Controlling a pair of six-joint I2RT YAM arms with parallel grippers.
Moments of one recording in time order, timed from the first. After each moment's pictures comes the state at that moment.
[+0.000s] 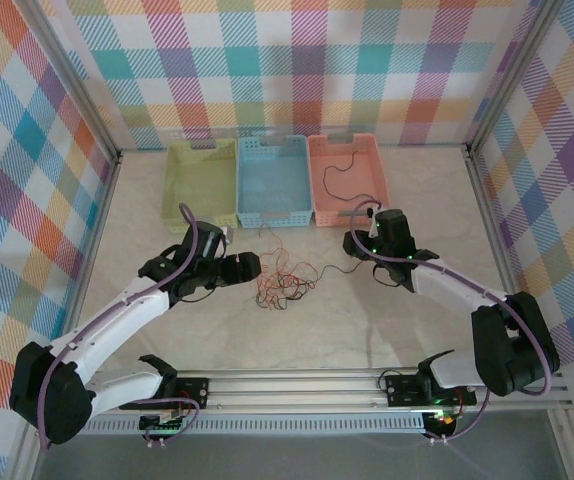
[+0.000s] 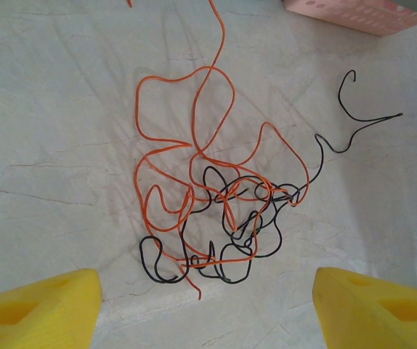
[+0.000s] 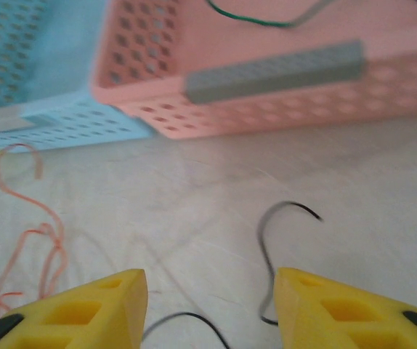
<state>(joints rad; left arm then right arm) -0.53 1.11 0.80 -0.55 0.17 -0.66 0.39 1.35 0.70 -0.06 -0.06 0.46</state>
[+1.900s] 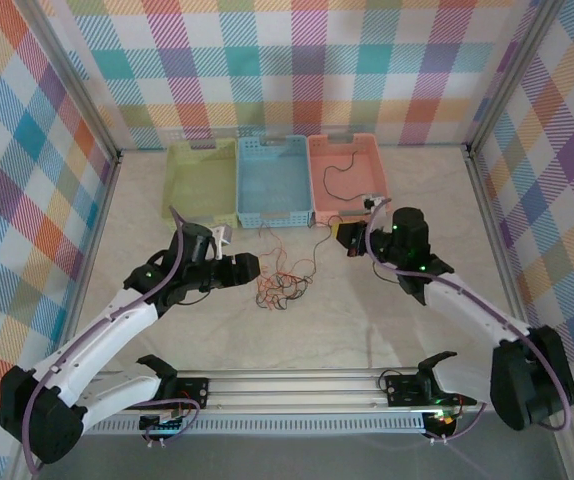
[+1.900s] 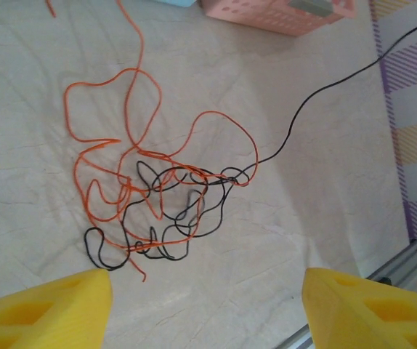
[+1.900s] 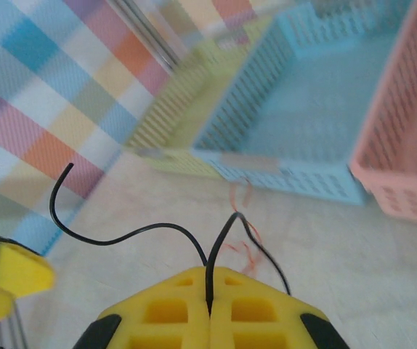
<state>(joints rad) -0.53 0.99 0.79 -0.54 0.29 -0.65 0.40 1.14 0.66 0.22 -0.50 0.48</state>
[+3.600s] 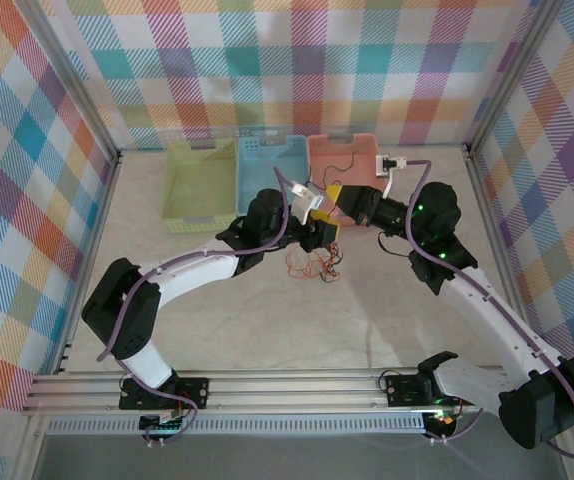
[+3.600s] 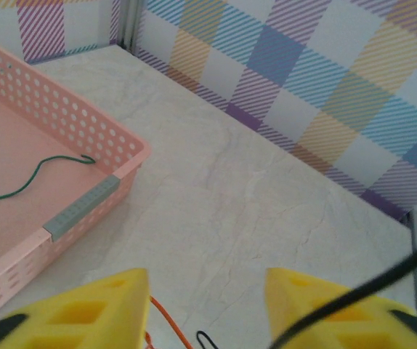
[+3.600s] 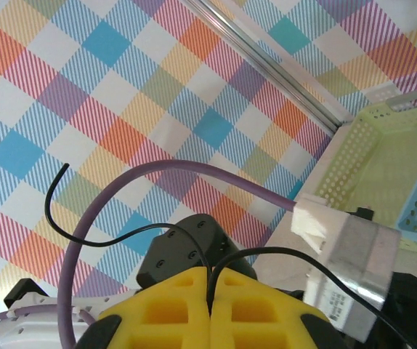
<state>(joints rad) -0.74 1.65 1.11 0.24 0.37 -0.21 0.43 1.07 0.93 0.23 -0.66 0.91</state>
